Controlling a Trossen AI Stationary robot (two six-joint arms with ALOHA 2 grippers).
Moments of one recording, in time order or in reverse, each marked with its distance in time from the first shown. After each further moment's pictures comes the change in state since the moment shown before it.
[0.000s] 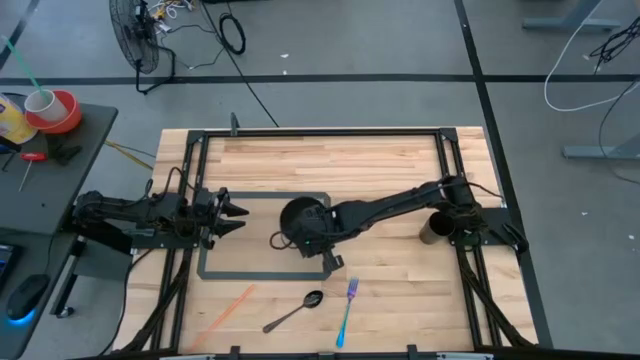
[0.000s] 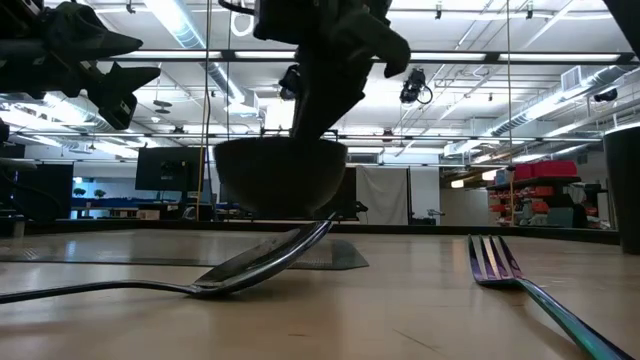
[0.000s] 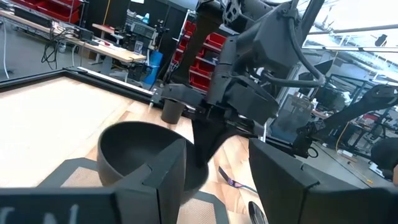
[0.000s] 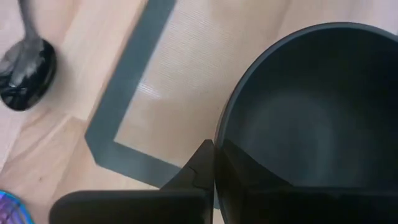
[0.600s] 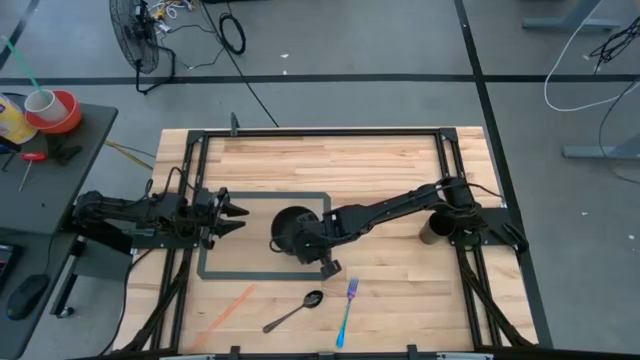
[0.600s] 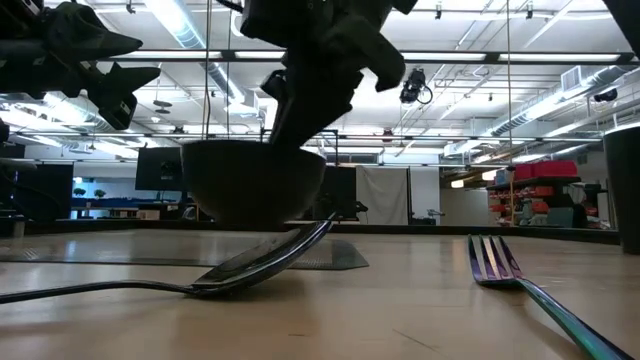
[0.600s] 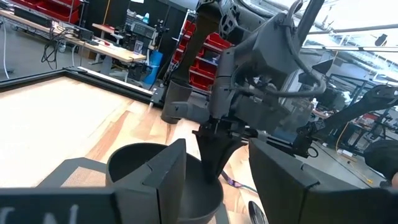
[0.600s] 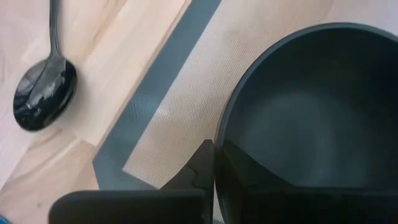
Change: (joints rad) left arm 0.000 0.000 0.000 0.000 0.000 0.000; right arm 0.001 0.008 -0.073 0.167 -0.080 -0.078
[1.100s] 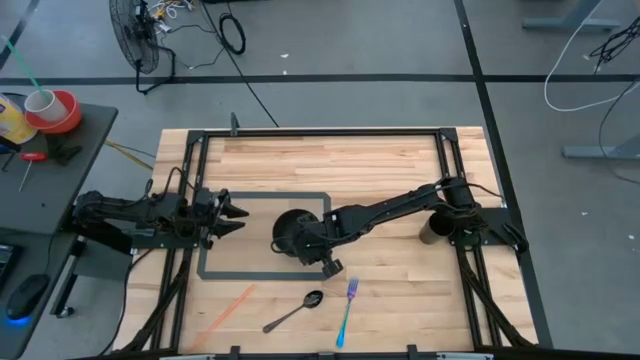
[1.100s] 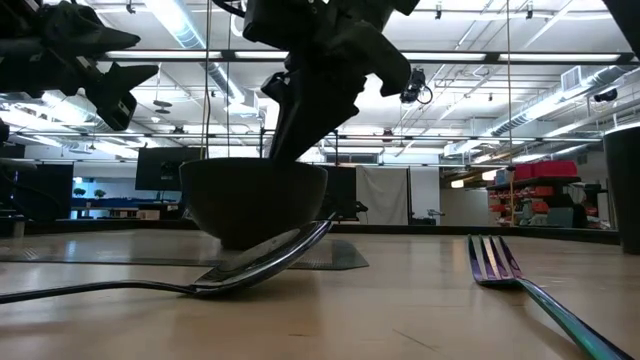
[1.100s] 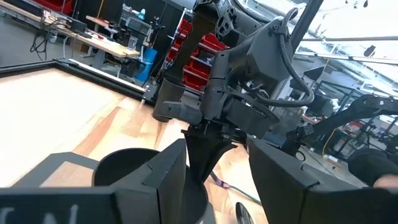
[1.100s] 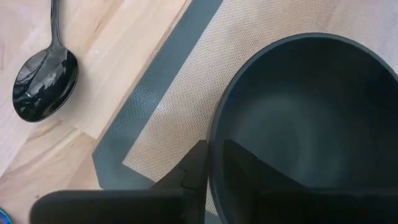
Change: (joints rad) left arm 0.000 0.000 0.000 0.008 0.019 -0.060; right arm 0.000 0.000 -0.002 -0.008 0.000 -0.026
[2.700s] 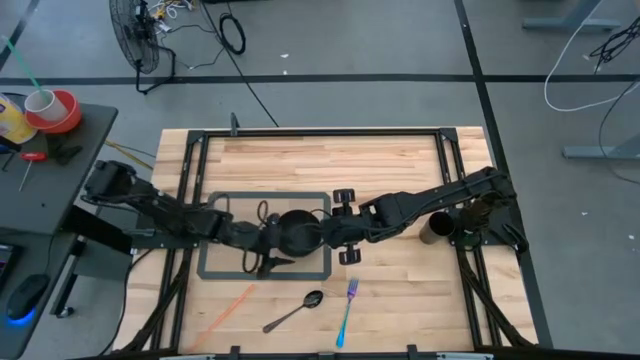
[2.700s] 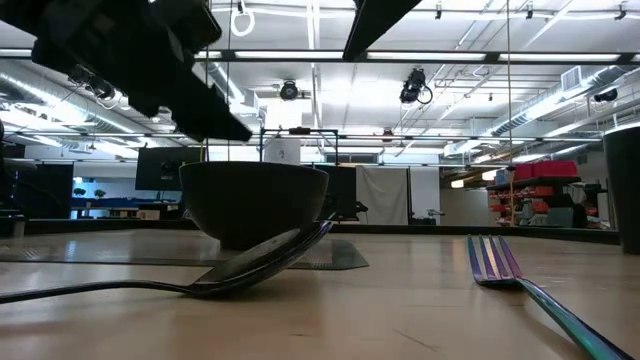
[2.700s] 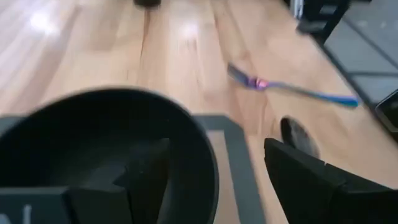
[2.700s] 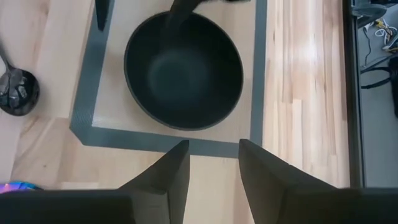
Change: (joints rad) left arm -0.169 1.352 0.494 0.270 -0.062 0.237; right arm 0.082 -0.300 0.002 -0.294 0.393 0.375
